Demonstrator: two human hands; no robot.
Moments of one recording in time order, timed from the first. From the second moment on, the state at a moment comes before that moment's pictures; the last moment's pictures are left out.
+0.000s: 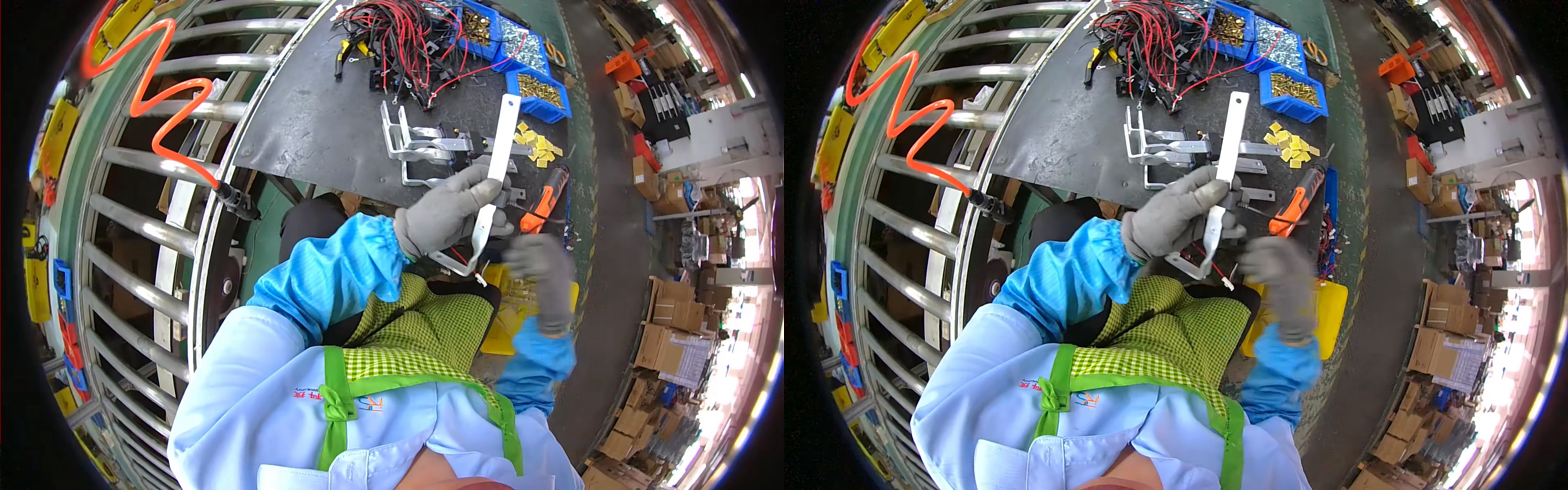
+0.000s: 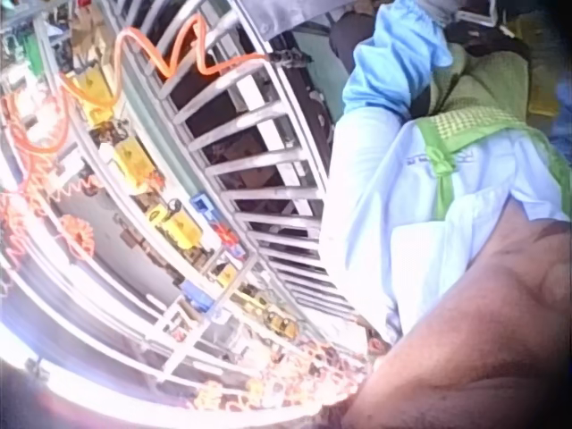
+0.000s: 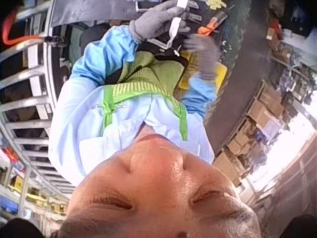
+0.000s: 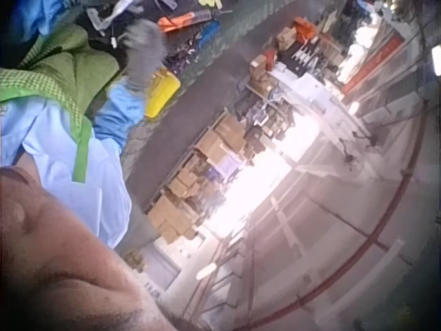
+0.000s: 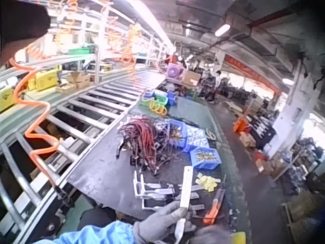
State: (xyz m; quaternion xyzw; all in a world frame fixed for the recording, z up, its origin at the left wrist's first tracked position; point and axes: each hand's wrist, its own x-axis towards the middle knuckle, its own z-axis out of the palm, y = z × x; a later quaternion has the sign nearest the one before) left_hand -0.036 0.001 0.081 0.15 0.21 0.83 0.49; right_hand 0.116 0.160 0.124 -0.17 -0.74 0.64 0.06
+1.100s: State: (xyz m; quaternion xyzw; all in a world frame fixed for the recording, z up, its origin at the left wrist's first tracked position) left_hand -0.058 -0.022 0.104 0.27 0.42 0.73 0.46; right_hand 0.038 0.158 0.153 -0.03 -0.86 0.44 0.24
